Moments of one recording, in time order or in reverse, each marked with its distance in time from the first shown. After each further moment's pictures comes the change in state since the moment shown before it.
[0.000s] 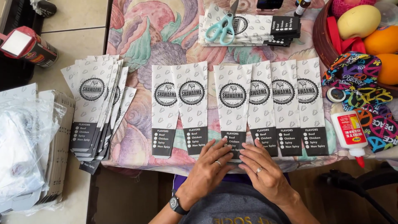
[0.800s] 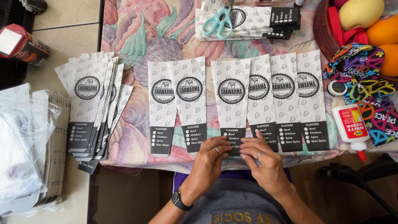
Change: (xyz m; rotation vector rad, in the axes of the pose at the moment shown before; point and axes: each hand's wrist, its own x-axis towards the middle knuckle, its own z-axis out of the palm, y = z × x) left_hand 0.008 -0.002 0.004 -0.203 0.031 -0.261; right_hand 0.001 0.005 0.011 0.164 0.069 0.319
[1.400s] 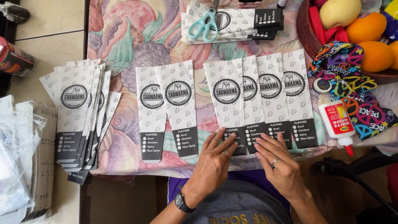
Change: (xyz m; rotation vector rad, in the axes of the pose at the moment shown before) left_hand 0.017 0.009 0.023 0.333 -0.171 0.131; right_hand -0.024 0.019 -0.046 -0.319 0.035 -0.110
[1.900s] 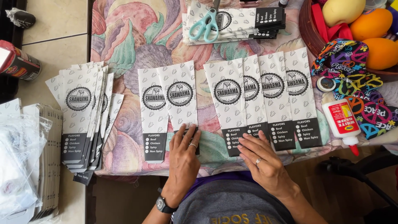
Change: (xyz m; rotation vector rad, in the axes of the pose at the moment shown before) left_hand -0.033 -0.048 -0.029 0.420 0.165 -0.181; right_hand 0.018 -0.015 0.024 0.090 -0.027 -0.124
